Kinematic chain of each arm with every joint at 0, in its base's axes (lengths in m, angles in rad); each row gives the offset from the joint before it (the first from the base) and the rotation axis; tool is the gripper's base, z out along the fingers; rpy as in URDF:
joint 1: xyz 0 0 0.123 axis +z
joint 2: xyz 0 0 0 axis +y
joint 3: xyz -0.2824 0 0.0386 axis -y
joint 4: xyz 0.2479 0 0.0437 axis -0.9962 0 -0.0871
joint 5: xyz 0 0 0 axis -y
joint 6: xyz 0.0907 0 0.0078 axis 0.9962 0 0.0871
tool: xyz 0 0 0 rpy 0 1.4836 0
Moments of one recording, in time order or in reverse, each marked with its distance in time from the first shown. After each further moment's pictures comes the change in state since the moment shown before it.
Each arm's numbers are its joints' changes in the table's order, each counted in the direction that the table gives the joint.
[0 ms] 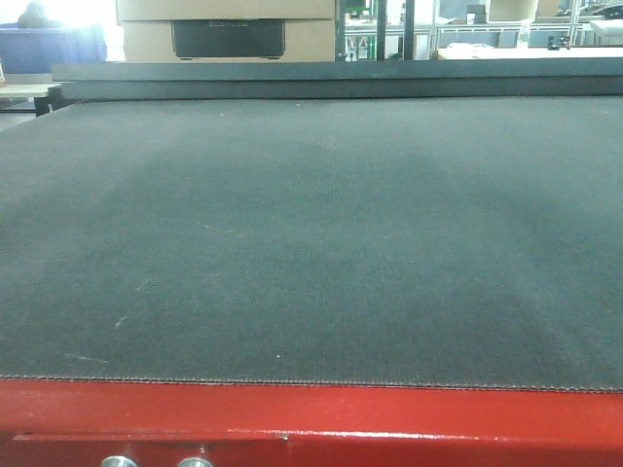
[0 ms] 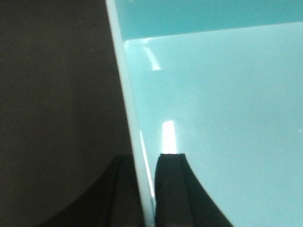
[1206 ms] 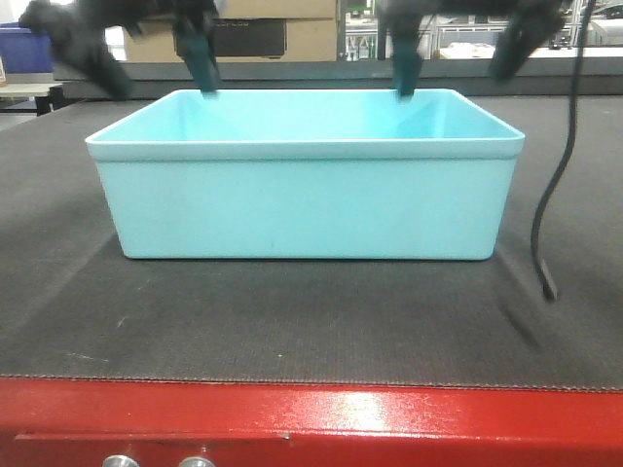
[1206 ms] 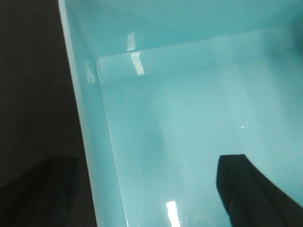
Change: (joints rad) left arm -0.013 0.242 -0.094 0.023 0.084 0.005; right arm -0.013 0.264 -0.094 -0.001 0.064 -0.018
